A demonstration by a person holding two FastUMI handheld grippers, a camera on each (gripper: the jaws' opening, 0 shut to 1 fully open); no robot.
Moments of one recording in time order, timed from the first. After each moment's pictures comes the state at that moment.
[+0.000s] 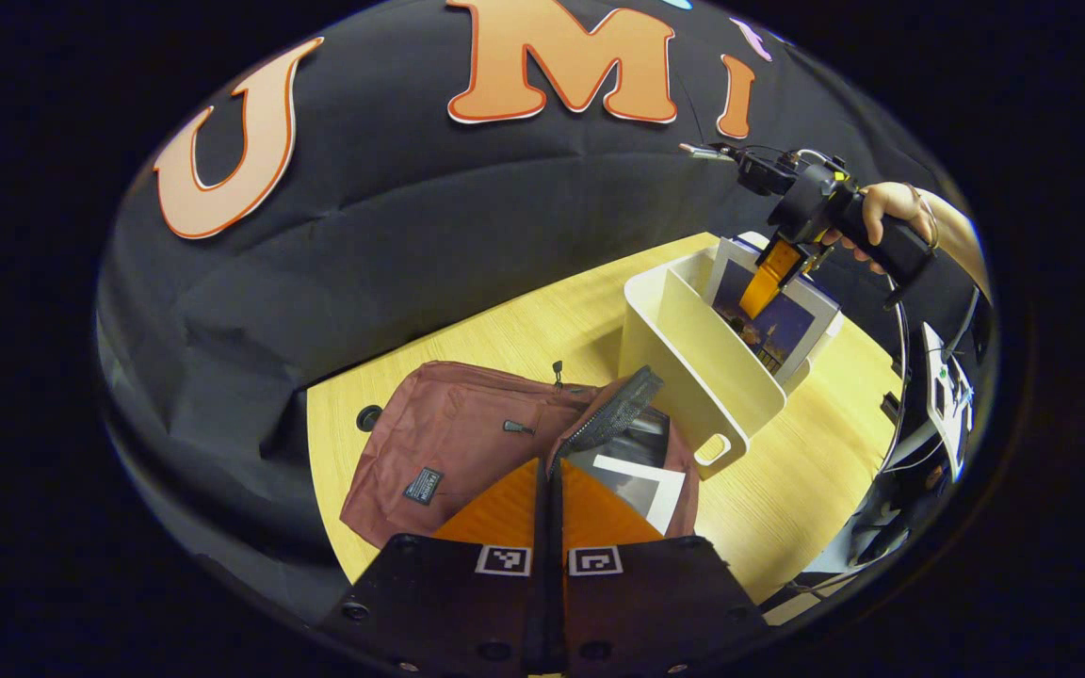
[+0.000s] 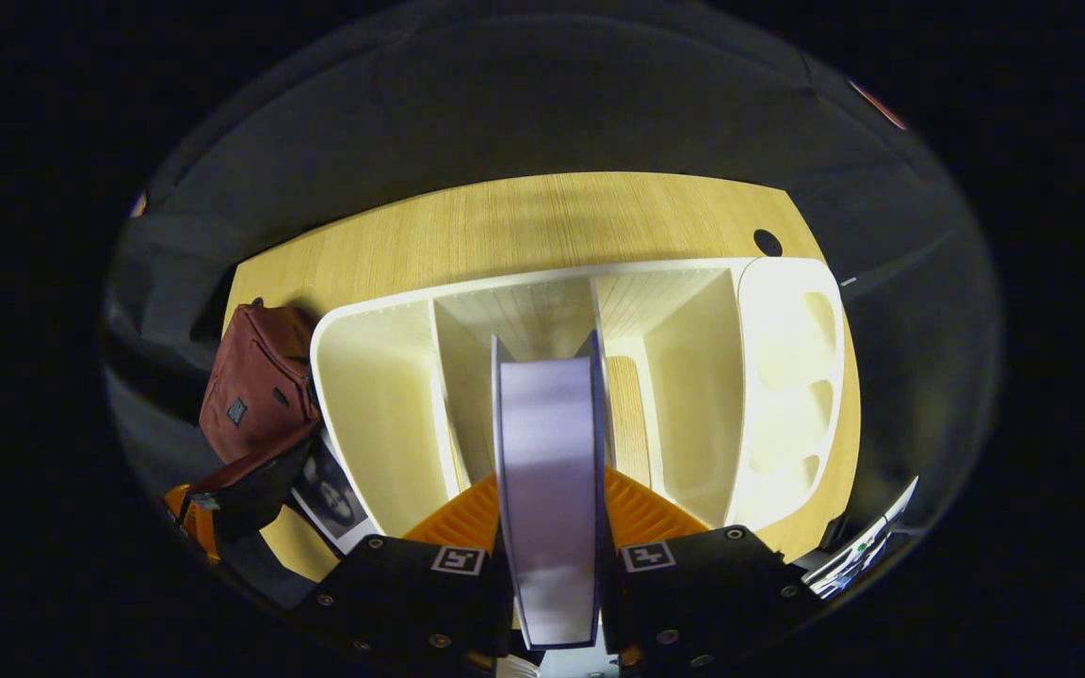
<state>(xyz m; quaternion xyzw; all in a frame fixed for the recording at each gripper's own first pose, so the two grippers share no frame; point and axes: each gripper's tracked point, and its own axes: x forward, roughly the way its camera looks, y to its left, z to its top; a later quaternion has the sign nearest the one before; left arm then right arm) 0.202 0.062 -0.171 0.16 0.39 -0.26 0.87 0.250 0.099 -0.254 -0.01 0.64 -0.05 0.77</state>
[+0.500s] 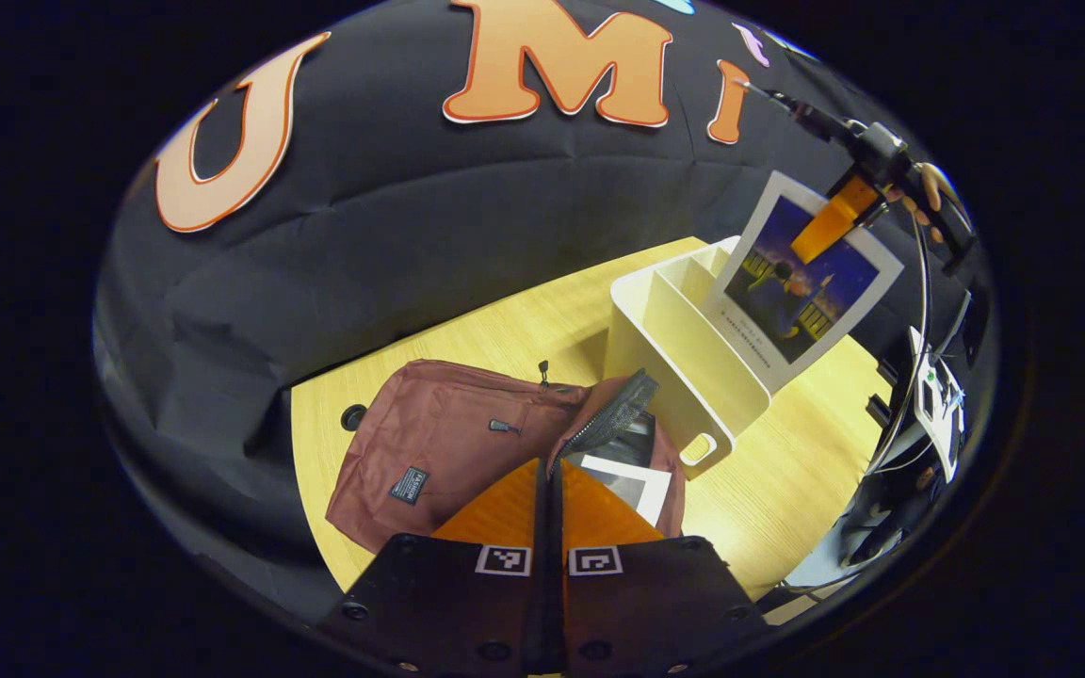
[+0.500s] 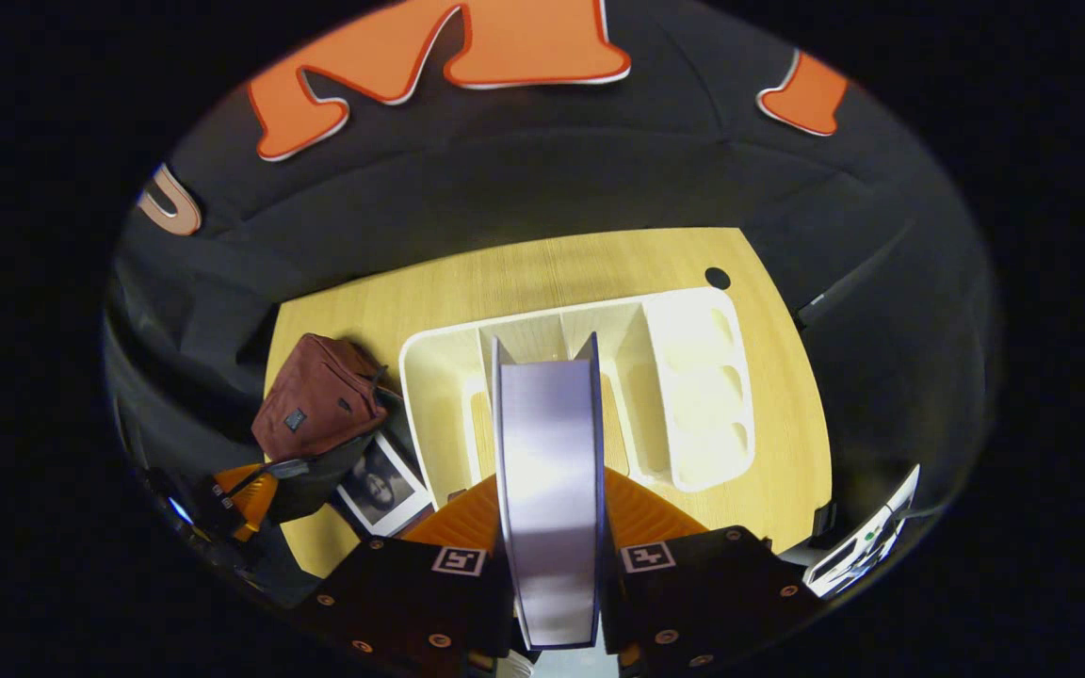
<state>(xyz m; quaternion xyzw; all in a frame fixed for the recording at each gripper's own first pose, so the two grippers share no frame) 0.195 0.058 -0.173 0.14 0.38 -0.28 0.87 0.199 0.091 -0.129 0.02 0.55 -0.06 0.83</state>
